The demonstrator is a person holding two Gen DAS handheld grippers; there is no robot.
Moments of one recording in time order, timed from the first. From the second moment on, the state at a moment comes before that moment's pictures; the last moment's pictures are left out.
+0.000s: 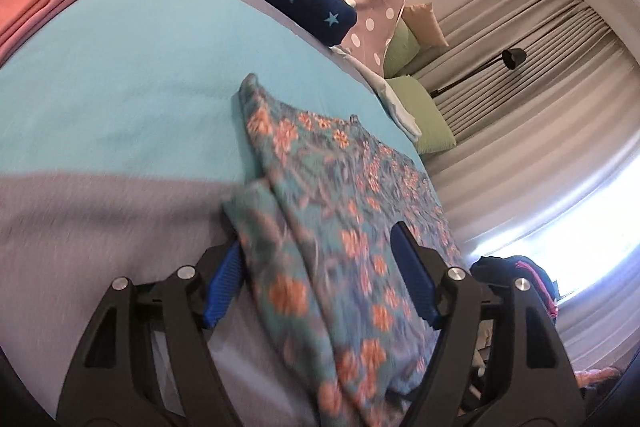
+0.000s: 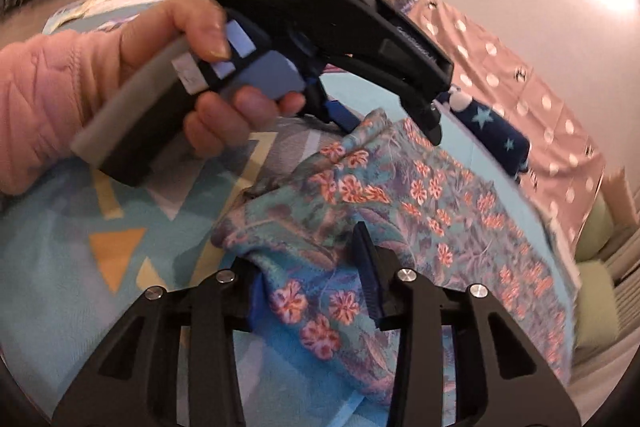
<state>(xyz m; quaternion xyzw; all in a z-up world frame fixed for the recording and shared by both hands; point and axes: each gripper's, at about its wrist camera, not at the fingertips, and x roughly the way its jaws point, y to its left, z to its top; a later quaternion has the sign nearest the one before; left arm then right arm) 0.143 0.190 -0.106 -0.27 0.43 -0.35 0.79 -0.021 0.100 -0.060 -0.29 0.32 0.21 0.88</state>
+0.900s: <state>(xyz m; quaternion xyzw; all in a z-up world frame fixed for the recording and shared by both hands) 0.153 0.128 -0.035 -0.24 0.43 -0.29 0.82 -0.017 0.009 -0.006 -0.02 0.33 0.22 0.92</state>
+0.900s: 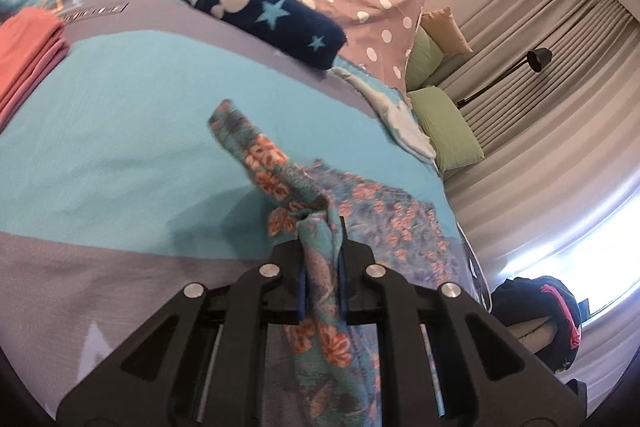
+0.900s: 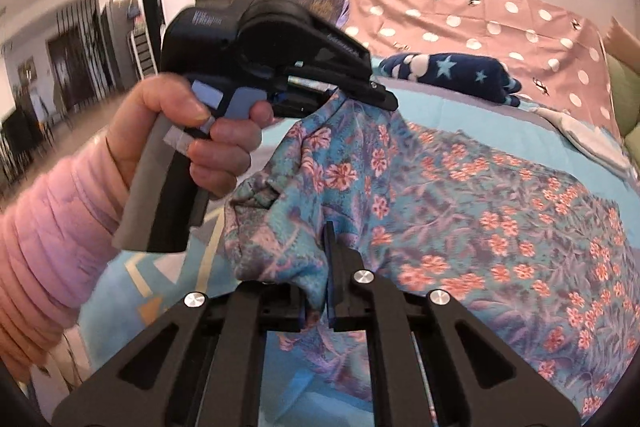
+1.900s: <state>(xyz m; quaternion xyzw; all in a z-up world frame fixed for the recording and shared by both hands) 0.142 -0.161 0.012 -0.05 0.45 -0.32 0.83 -0.067 -0.233 0.004 0.24 0.28 0.16 0.92</state>
